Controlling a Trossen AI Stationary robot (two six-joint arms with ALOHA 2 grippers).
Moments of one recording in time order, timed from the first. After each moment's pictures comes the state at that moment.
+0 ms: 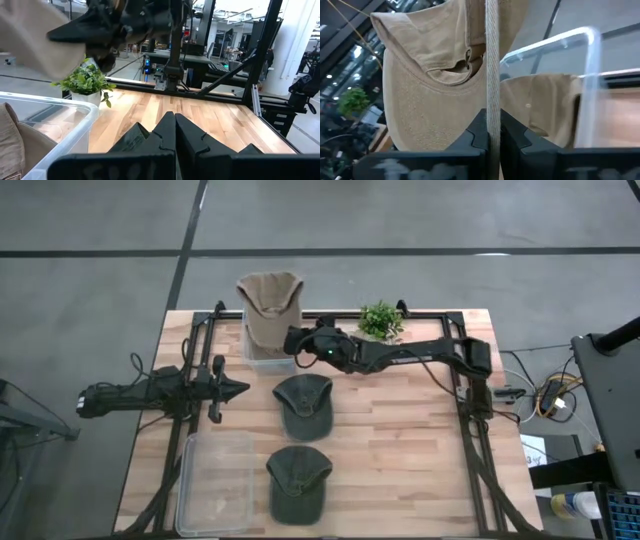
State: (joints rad) left arm 0.02 0.04 0.09 -0.05 -0.05 -0.11; right arm -0.14 1.97 1.51 0.22 0.55 0.97
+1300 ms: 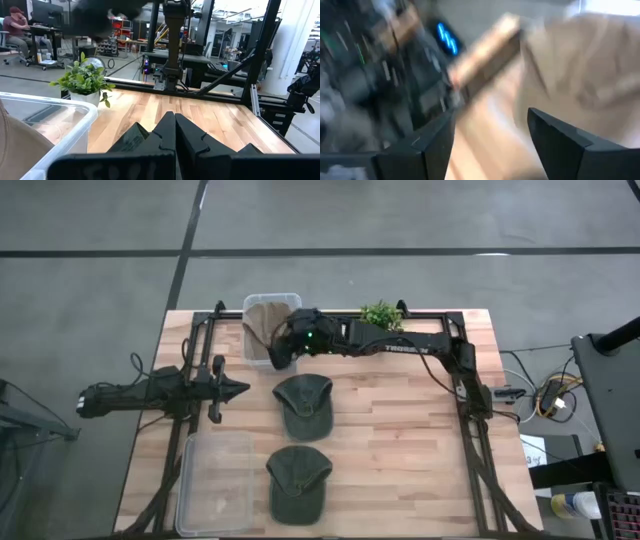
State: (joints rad) left arm 0.02 0.04 0.09 -0.05 -0.05 -0.11; right arm -0.14 2.08 2.02 -0.43 0.11 0.68
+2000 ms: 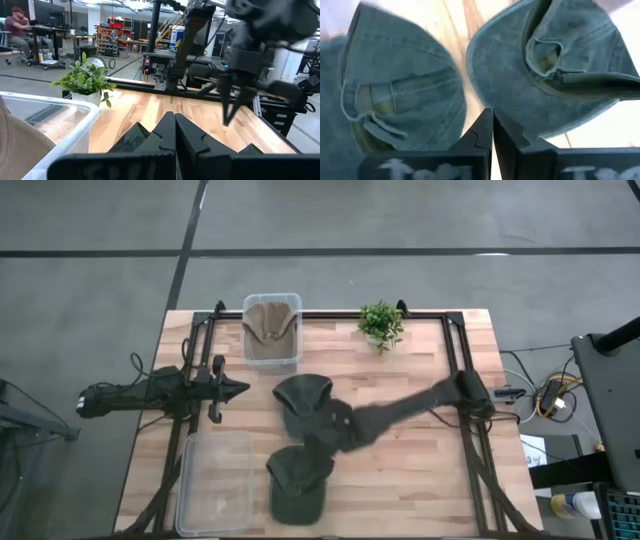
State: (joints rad) left arm 0.02 0.04 0.09 -0.05 -0.05 -0.11; right arm 0.32 2.08 1.83 -0.89 0.32 0.63
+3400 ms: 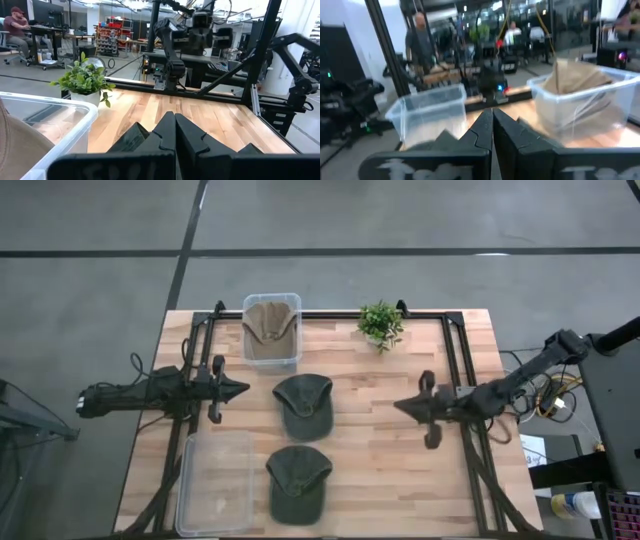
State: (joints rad) left arm 0.02 0.04 0.09 -0.05 -0.05 -0.11; right arm 0.55 0.73 0.34 0.46 0.63 0.18
